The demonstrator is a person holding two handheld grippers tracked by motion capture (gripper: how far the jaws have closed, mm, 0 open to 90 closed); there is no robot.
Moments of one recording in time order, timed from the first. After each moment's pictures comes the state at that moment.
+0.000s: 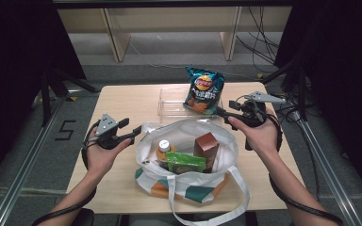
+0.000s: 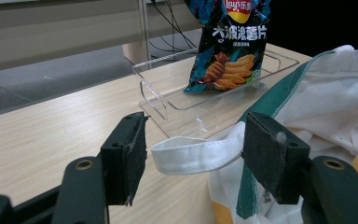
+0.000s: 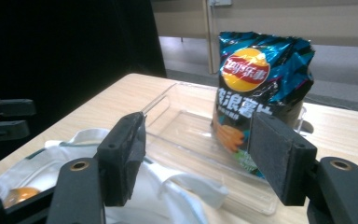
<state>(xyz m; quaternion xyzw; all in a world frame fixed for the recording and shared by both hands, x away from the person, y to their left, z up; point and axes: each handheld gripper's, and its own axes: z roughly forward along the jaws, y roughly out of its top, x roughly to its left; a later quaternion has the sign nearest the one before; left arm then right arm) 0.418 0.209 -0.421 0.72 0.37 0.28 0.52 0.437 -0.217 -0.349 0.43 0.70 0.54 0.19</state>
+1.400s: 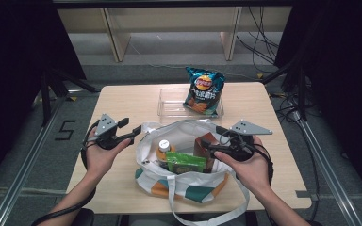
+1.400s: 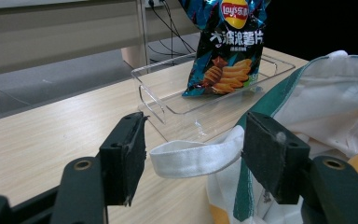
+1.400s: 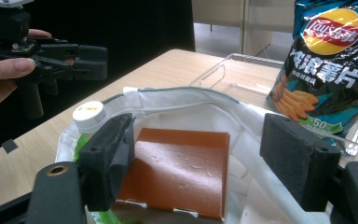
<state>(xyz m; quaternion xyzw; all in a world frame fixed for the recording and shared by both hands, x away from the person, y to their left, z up) 0.416 0.209 -0.418 0.71 0.37 0.28 0.53 0.364 -0.178 -0.375 0.37 0.73 0.54 0.17</state>
